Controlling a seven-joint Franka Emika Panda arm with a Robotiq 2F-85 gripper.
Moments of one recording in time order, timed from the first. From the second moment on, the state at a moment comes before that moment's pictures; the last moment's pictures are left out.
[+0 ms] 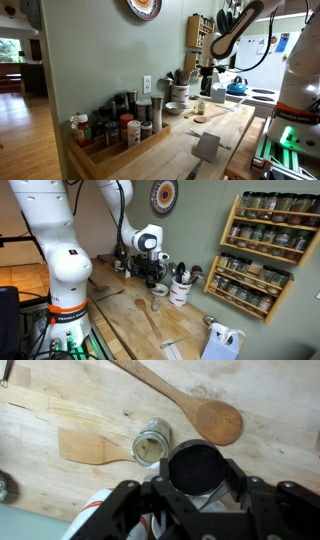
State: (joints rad) arm -0.01 -0.24 0.00 -2.75 -0.12 2.59 -0.23
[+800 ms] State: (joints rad) arm -0.05 -0.09 -0.01 -2.72 -0.20 2.70 -0.15
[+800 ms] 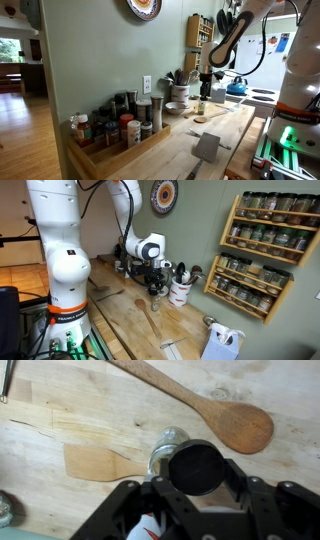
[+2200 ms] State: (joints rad) arm -0.07 0.00 -0.04 -2.68 -0.21 2.77 -0.12
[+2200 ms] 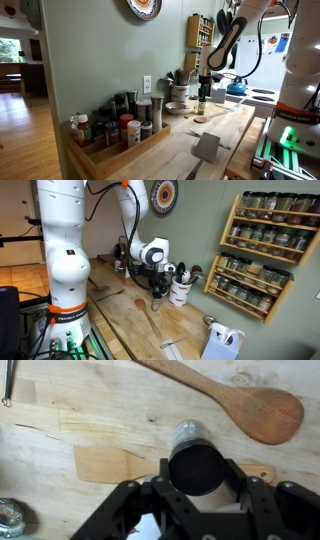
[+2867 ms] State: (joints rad) arm -0.07 0.01 -0.05 -2.68 -0.21 2.77 -0.12
